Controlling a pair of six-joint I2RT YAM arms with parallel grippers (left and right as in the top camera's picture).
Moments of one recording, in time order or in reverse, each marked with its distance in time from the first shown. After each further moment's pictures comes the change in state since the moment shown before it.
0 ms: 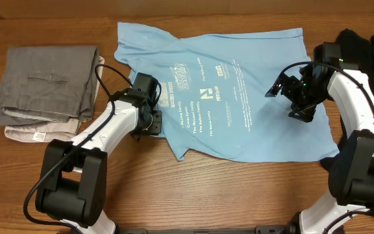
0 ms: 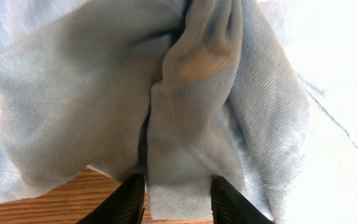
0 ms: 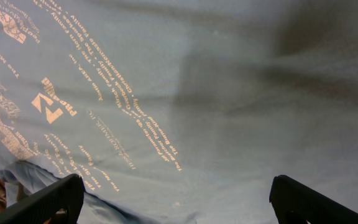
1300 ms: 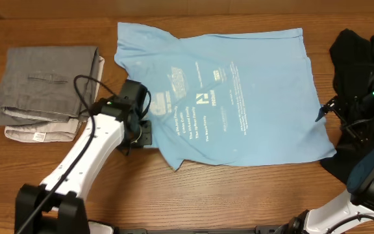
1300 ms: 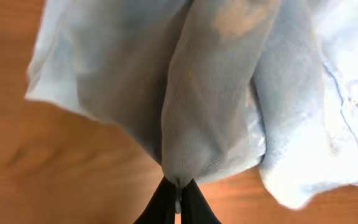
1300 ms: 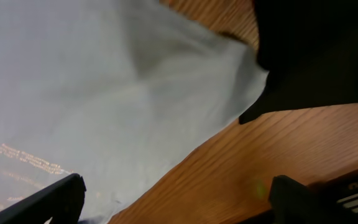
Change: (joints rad) left arm 0.027 -0.254 -0.039 -0.302 0.005 -0.111; right arm -0.348 0.003 0.075 -0.371 0.209 -0.019
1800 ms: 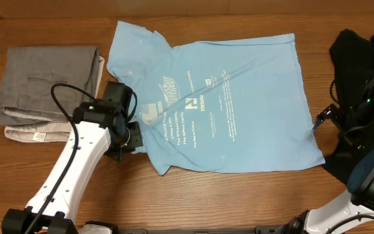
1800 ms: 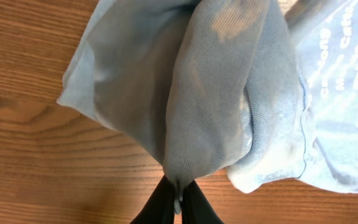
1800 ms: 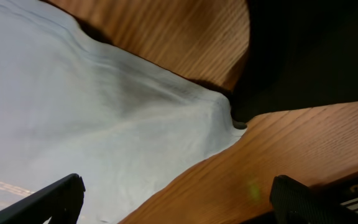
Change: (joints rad) left arm 0.069 -0.094 0.000 -0.083 0.018 -0.067; right arm -0.006 0.000 -0.111 0.064 0.023 0.006
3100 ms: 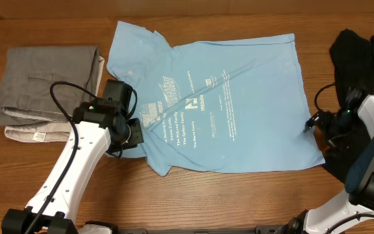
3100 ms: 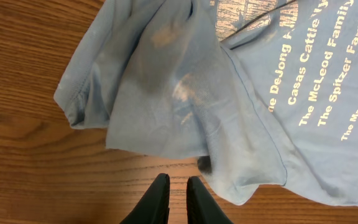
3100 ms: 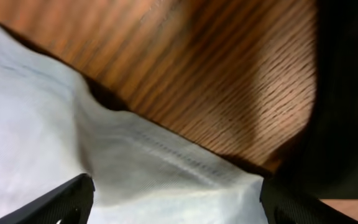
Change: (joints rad) left arm 0.000 0.000 0.000 0.050 0.000 -0.011; right arm 0.048 0.001 -0.214 0.344 0.021 0.002
